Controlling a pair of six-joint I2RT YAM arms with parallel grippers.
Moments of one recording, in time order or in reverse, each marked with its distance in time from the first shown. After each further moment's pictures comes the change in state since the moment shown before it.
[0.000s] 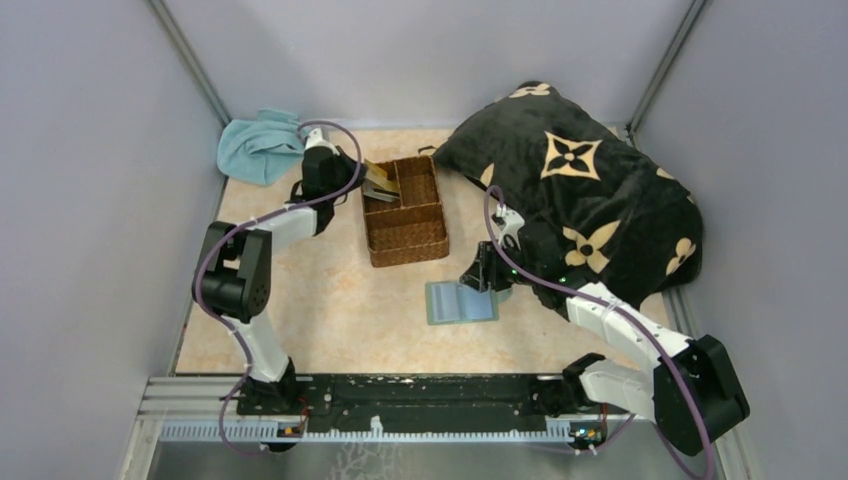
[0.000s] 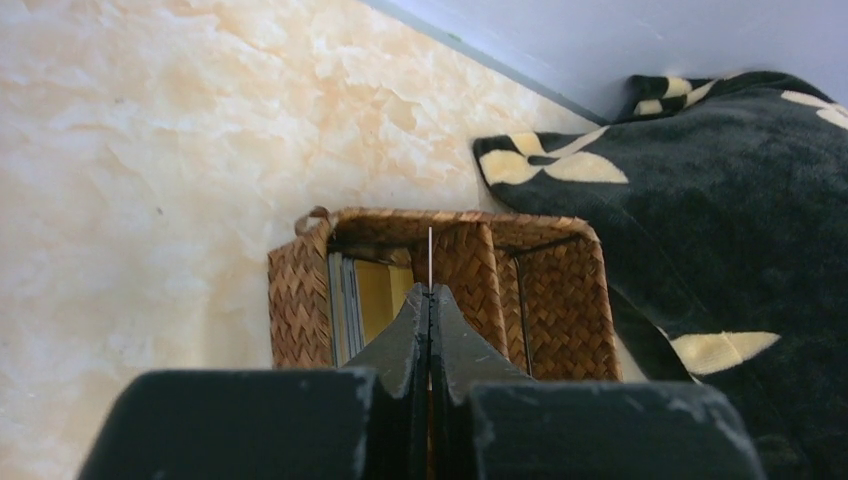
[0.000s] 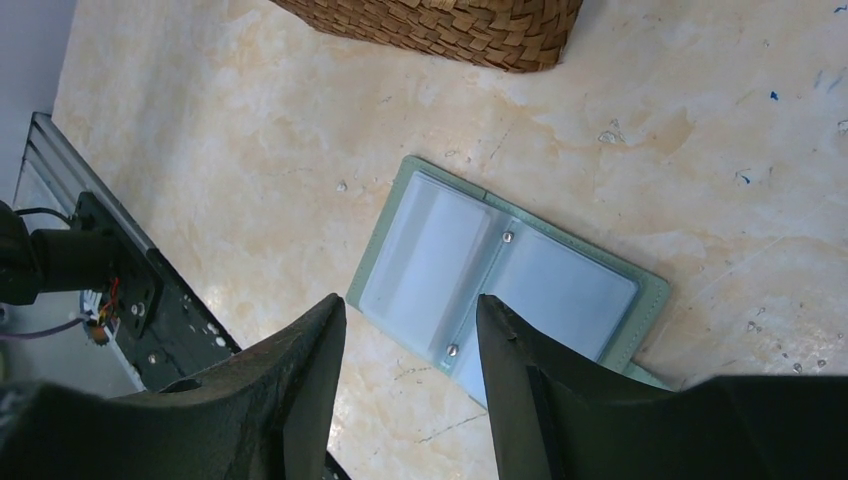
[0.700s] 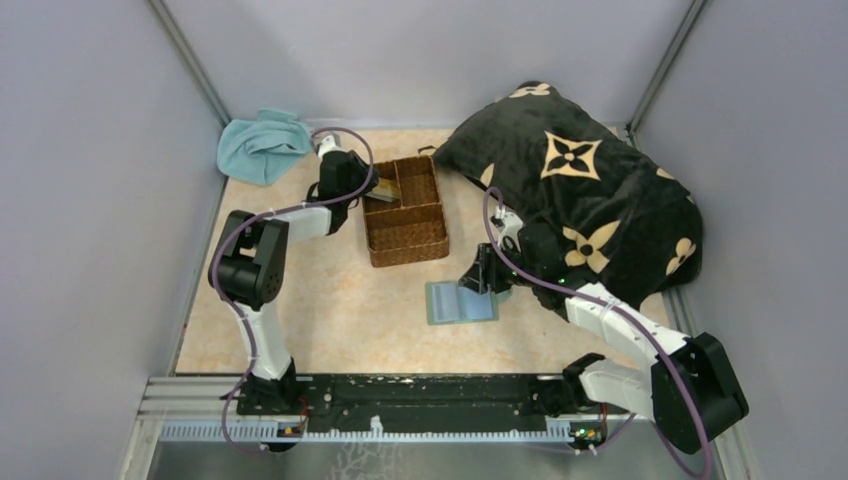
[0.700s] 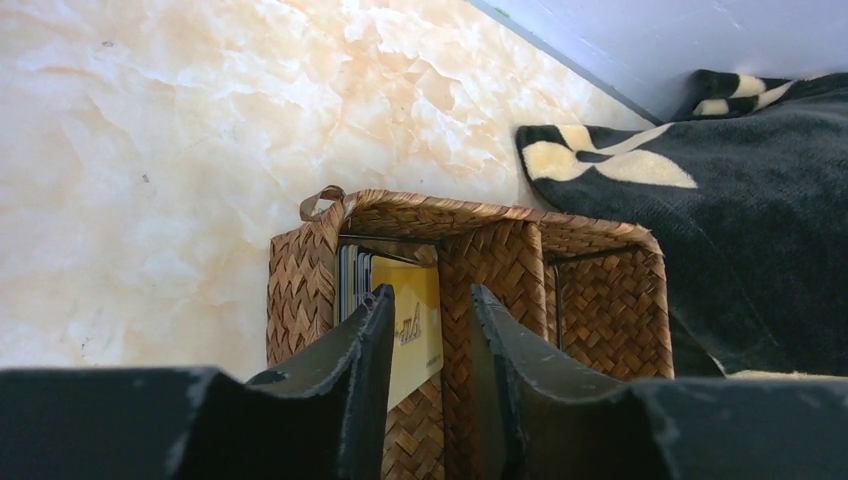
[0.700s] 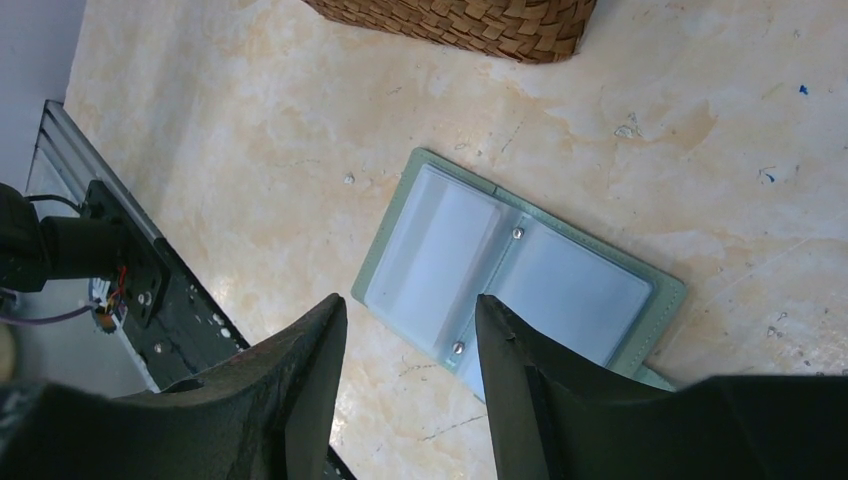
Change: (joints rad) left arm -0.060 0.115 0.037 0.008 -0.124 -0.045; right arm -0.006 0.009 -0.016 0.031 -0.039 0.000
